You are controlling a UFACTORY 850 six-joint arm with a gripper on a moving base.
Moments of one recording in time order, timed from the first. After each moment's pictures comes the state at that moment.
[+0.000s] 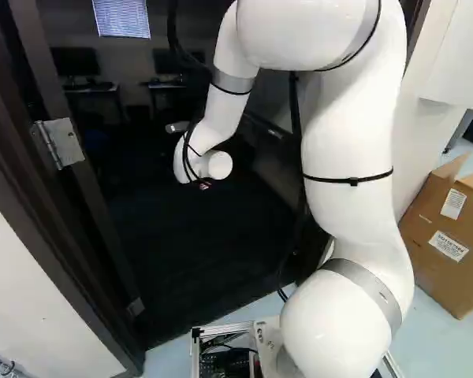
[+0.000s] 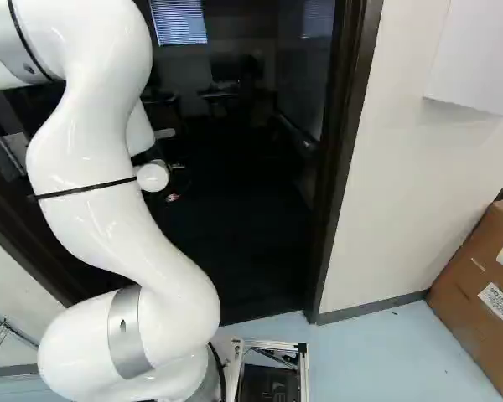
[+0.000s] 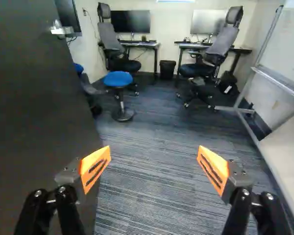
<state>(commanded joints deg) 26.4 -21.0 -43.6 -0.9 50.6 0.0</state>
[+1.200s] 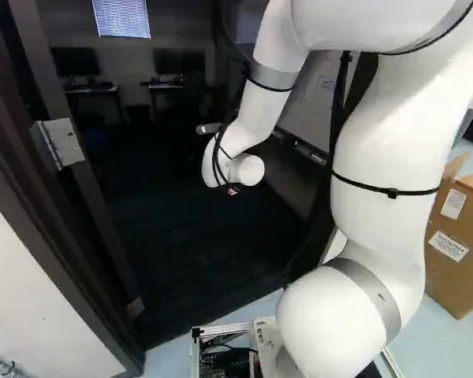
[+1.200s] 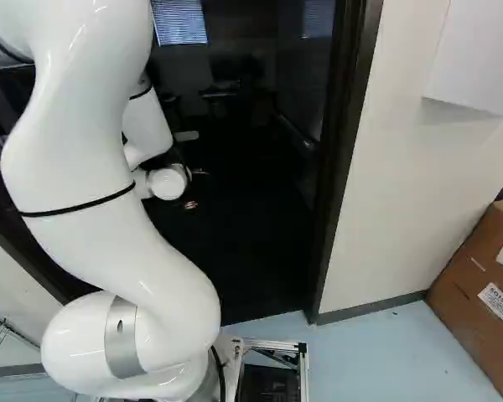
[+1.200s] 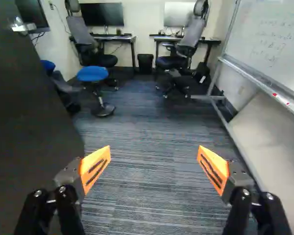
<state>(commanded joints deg) 17.8 -11.1 -31.8 -0.9 50.6 0.0</state>
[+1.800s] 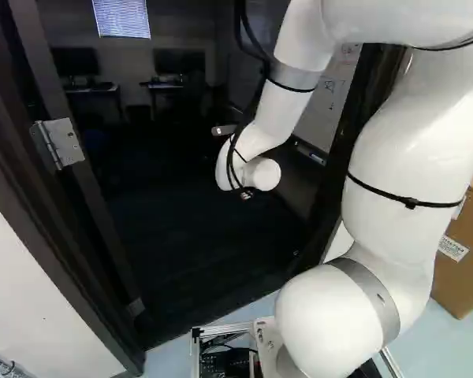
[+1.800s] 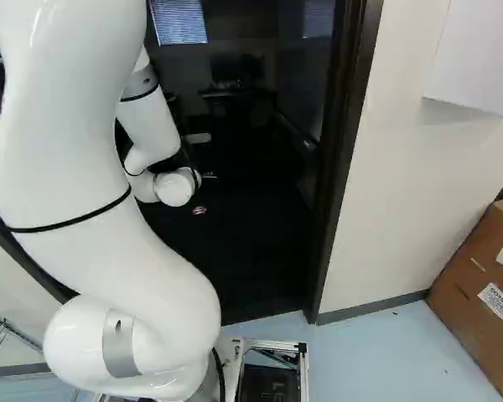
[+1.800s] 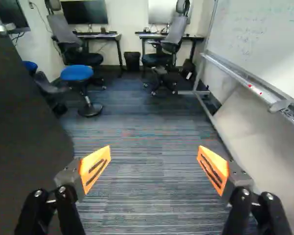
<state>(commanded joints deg) 13.0 -5.6 -25.8 -0.9 50.6 0.0</state>
